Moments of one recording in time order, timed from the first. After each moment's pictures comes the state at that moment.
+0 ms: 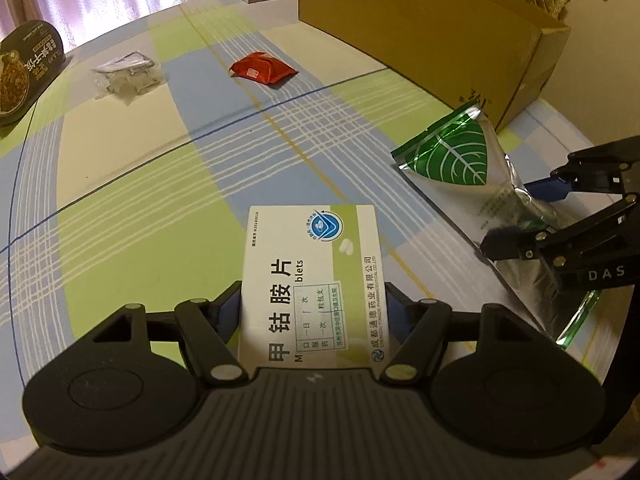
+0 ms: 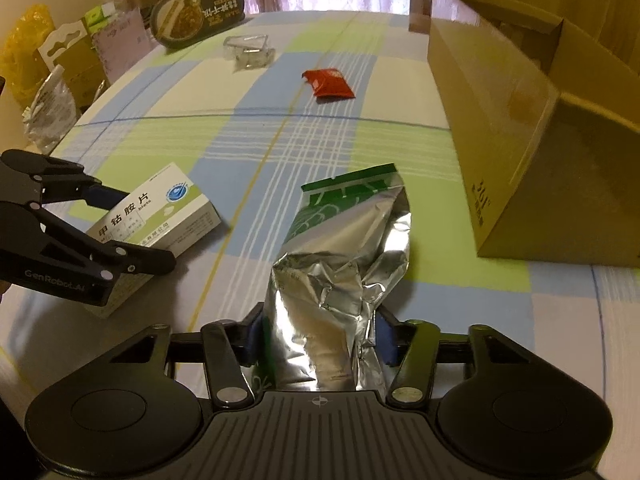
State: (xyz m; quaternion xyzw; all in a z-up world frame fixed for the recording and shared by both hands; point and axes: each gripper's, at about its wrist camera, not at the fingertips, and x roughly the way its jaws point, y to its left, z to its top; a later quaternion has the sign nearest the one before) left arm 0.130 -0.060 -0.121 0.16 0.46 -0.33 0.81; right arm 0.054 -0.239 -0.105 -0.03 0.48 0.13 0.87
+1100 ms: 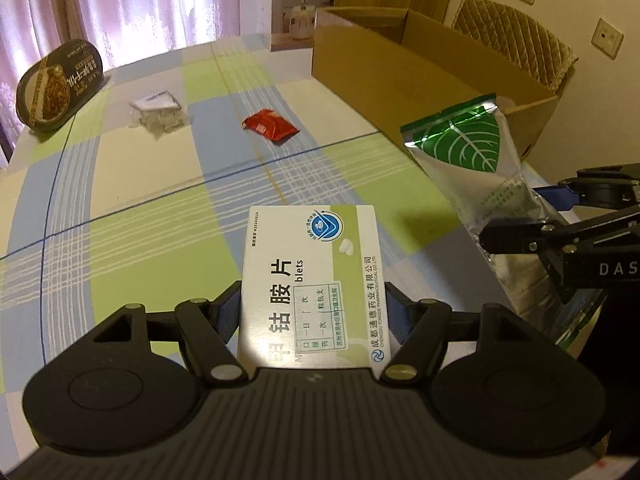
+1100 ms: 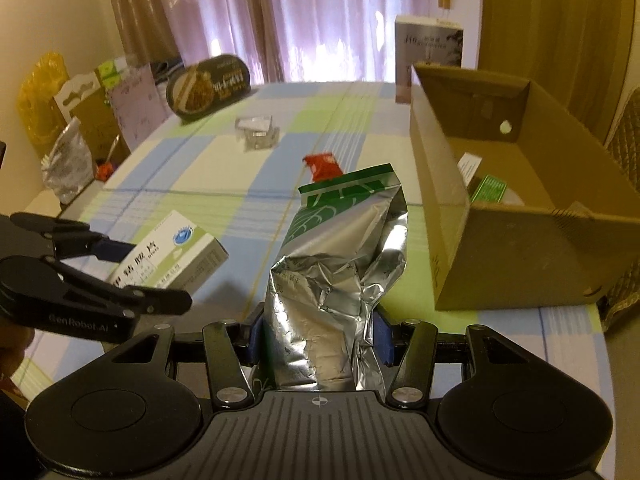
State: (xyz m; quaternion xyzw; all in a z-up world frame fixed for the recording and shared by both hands) left arm 0.087 -0.068 -0.058 0.11 0.43 -0.29 0.85; right arm 0.028 -0.257 -0.036 0.00 0.41 0.14 0.90
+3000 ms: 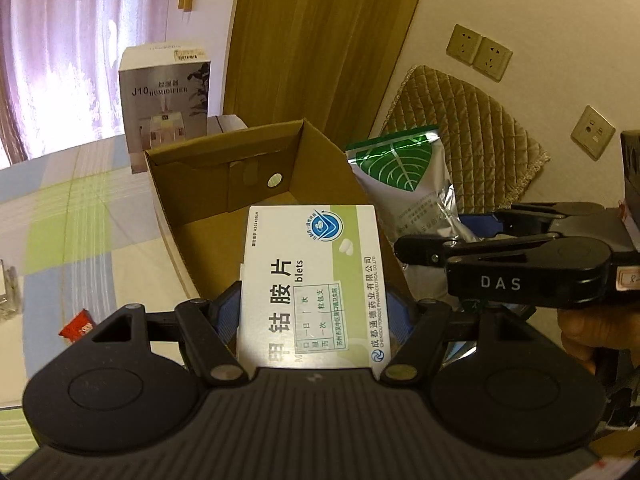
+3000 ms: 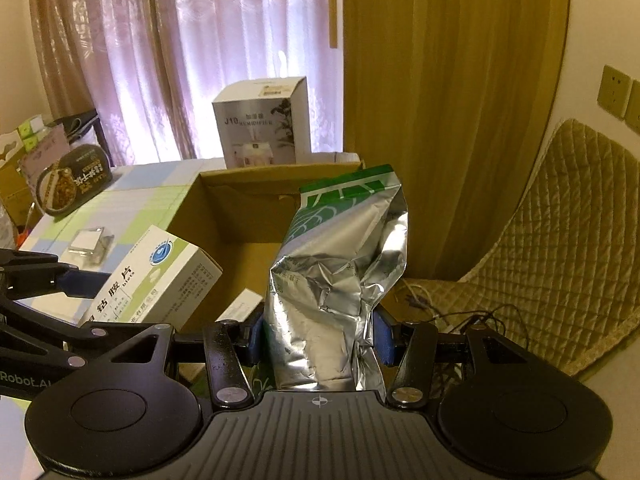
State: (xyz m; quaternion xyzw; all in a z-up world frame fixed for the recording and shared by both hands) left arm 0.205 -0.318 0.004 0.04 0.39 -0.36 0.84; right arm 0.192 -0.466 0.024 0.00 0.37 0.06 0.93
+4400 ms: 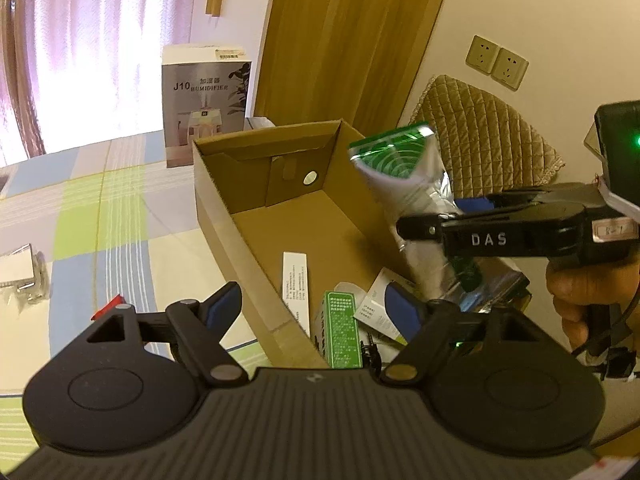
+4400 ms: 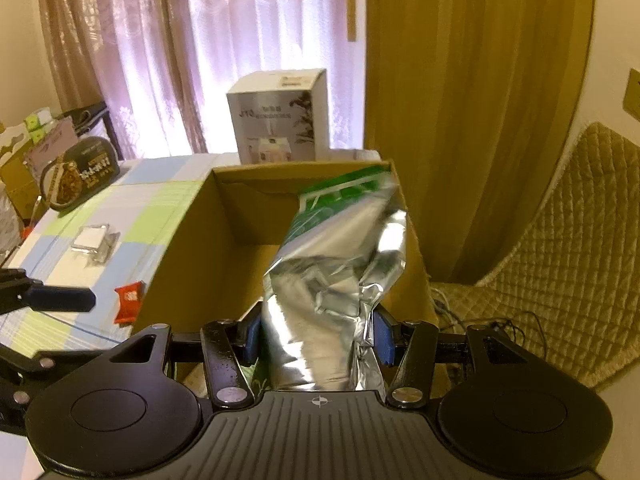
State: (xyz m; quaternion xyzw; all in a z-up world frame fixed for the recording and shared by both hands) left arm 0.198 -0.274 0.000 0.03 0.38 -0.34 0.86; right arm 0.219 -0.447 0.014 -0.01 0.38 0.09 0.92
